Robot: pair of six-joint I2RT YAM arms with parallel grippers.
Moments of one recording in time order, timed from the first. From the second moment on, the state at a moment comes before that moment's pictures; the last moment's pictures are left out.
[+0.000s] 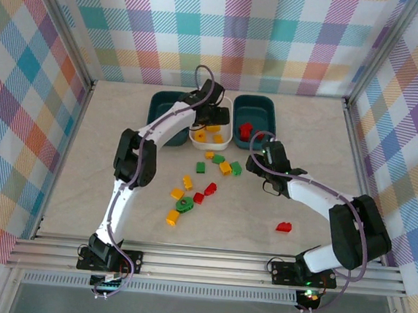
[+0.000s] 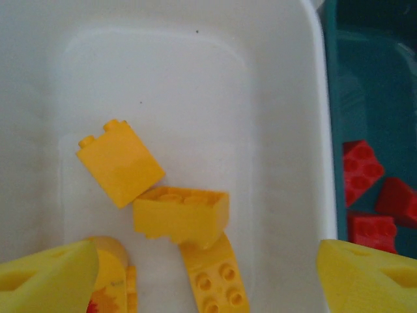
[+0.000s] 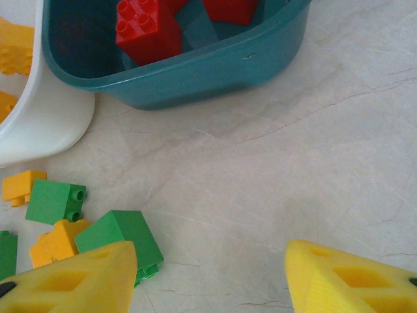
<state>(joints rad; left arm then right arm) -0.52 2.30 2.11 -0.76 -0.07 -0.56 0.47 1.46 0.74 -0.09 0.13 0.59</state>
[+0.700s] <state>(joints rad) -0.65 1.73 1.17 -0.70 -0.11 -0.86 0.49 1.46 0.74 -0.08 0.12 0.60</state>
